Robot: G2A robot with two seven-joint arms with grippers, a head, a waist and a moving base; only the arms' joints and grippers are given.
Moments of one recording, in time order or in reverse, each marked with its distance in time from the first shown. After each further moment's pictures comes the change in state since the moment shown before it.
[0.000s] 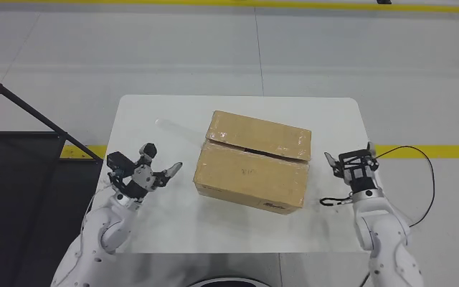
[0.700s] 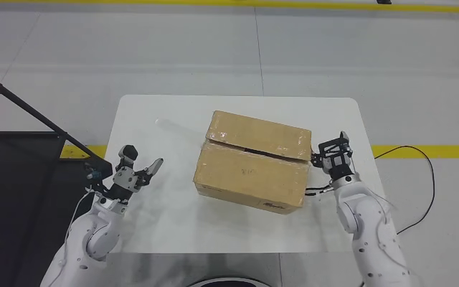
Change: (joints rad) left arm 0.070 0.002 -0.077 -0.033 -0.077 0.029 -0.011; right arm 0.160 -0.021 -0.138 0.142 0.078 -0.070 -0.047
